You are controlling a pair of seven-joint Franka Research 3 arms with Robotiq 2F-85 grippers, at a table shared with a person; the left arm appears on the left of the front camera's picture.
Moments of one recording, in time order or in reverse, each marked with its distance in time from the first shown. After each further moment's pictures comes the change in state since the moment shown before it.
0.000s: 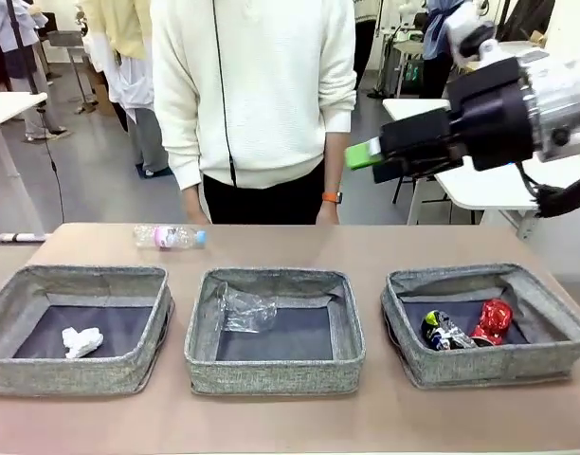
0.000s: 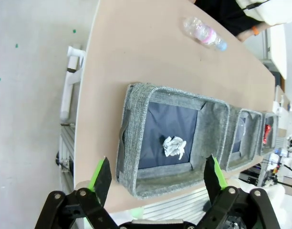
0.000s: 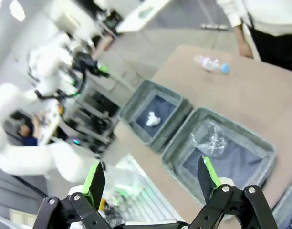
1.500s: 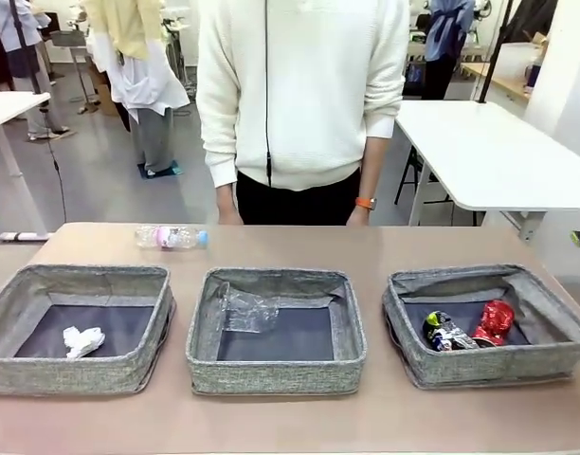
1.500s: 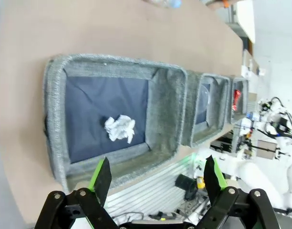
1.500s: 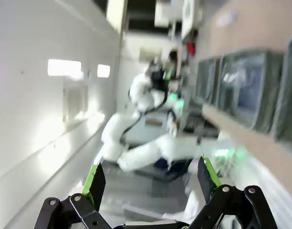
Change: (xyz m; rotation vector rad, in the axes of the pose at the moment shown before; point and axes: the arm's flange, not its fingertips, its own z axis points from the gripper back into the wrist) left arm -0.023 -0.050 -0.065 -0.227 0.170 -0.028; right arm -0.103 -0.196 0.214 0.440 -0.099 -0.639
